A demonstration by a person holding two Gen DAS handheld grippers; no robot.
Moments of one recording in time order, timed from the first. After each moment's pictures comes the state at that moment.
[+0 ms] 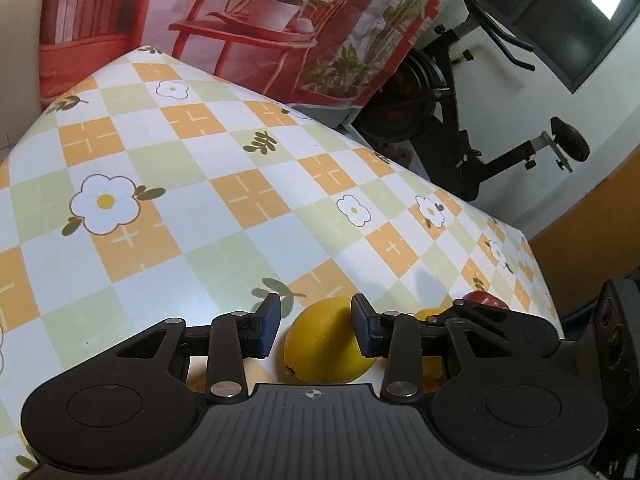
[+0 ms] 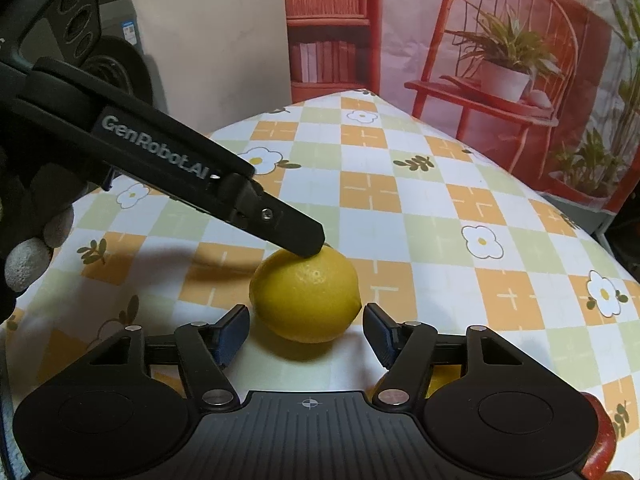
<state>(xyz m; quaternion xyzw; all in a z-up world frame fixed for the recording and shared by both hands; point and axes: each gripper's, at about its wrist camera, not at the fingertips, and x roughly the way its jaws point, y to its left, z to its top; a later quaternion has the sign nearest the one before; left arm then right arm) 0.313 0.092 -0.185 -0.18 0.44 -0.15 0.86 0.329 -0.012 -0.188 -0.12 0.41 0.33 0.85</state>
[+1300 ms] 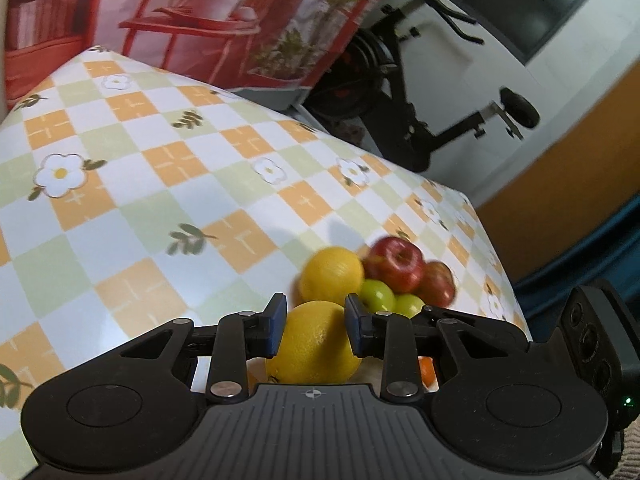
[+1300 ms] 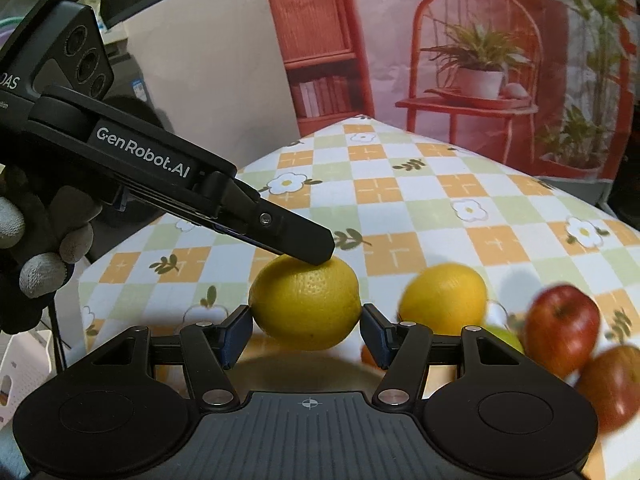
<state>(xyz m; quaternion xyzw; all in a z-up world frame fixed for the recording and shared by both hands) 0.263 0.060 -0.158 -0.16 0.45 -0.23 0.85 0.244 -0.061 -0.153 -0.02 0.38 0.33 0.87</state>
